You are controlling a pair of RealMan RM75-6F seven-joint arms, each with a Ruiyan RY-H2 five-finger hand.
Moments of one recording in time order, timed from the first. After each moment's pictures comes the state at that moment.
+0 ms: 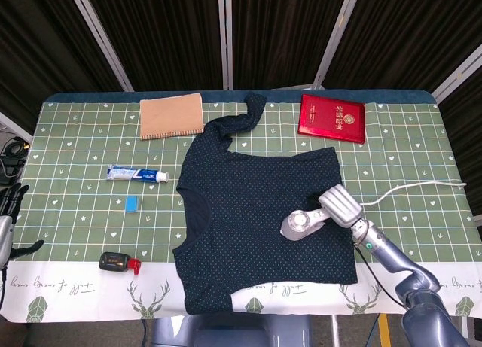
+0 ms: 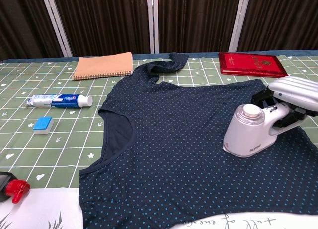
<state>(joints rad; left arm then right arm) -0.13 -1.07 -0.08 -1.69 1.32 1.39 0.13 0.60 -1.89 -0.14 -0.20 -1.75 1.33 0.74</state>
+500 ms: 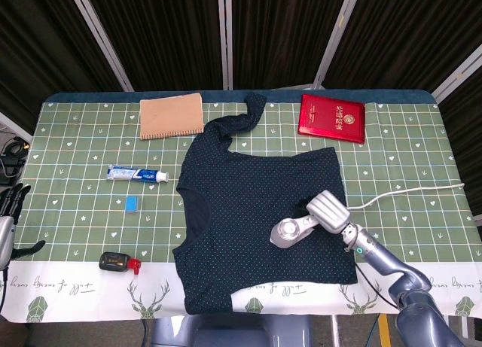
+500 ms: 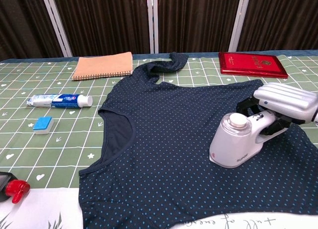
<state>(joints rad) -0.13 -1.07 -0.08 -1.69 1.32 1.39 0.13 0.62 -1.93 -0.18 -0.22 -1.79 1.39 0.72</state>
